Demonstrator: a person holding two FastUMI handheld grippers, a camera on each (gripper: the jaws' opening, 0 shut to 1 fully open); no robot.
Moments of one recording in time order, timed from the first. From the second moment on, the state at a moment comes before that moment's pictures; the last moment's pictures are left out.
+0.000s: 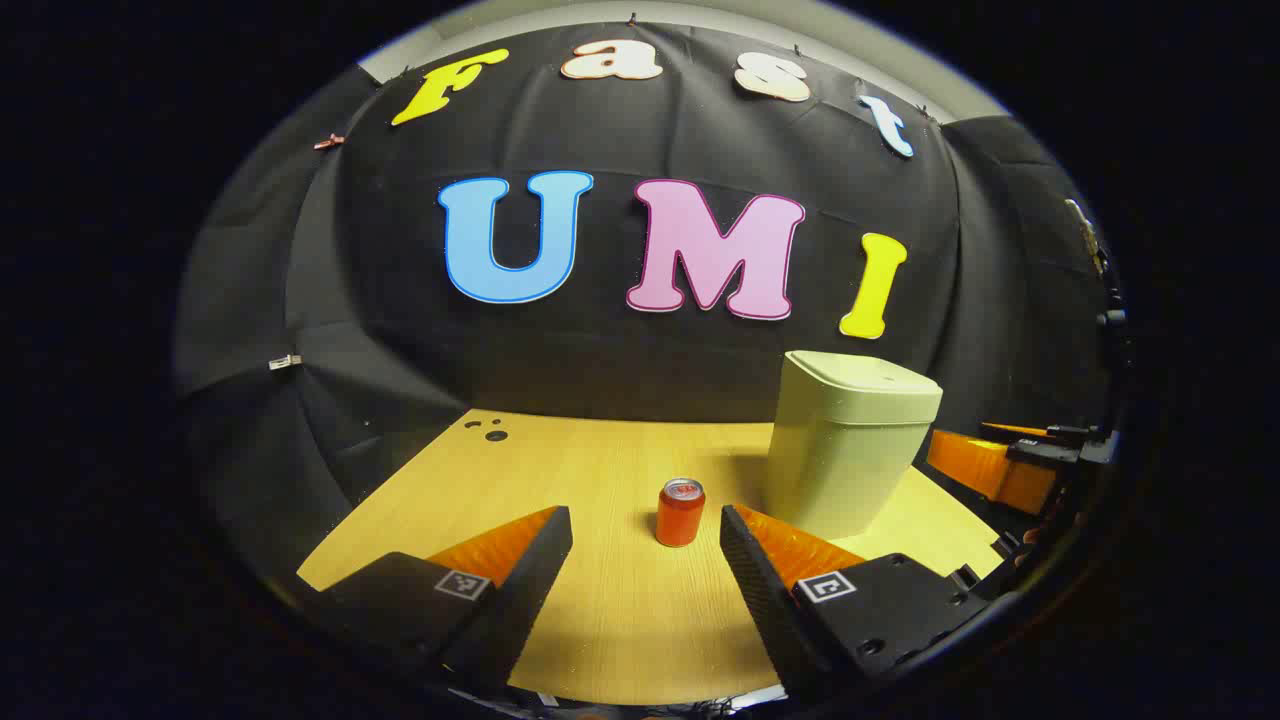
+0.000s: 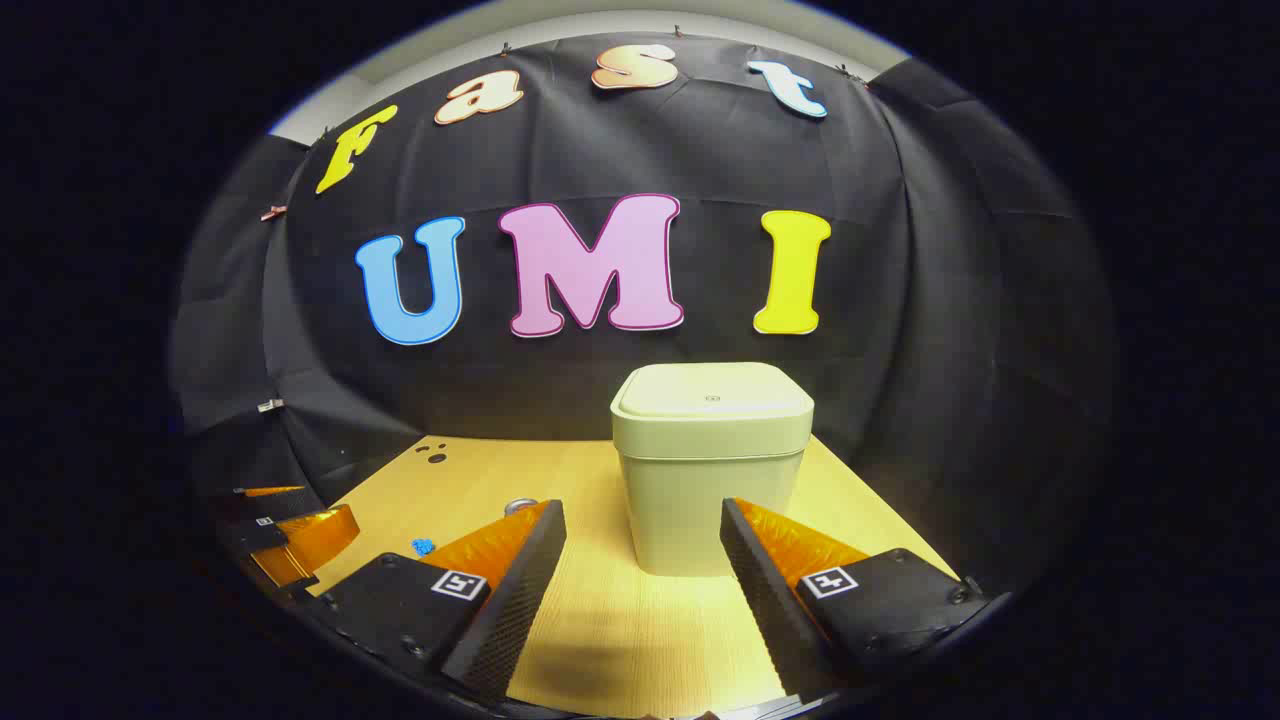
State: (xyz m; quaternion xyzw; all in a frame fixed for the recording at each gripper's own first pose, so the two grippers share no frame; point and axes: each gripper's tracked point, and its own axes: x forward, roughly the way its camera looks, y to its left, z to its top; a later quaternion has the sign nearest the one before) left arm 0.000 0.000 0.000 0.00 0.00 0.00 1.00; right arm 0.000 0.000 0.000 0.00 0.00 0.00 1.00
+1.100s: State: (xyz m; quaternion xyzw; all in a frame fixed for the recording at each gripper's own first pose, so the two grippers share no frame) left arm 0.003 0.003 -0.008 0.00 0.01 0.01 1.00; right arm 0.003 0.001 -0.006 0.00 0.00 0.01 1.00
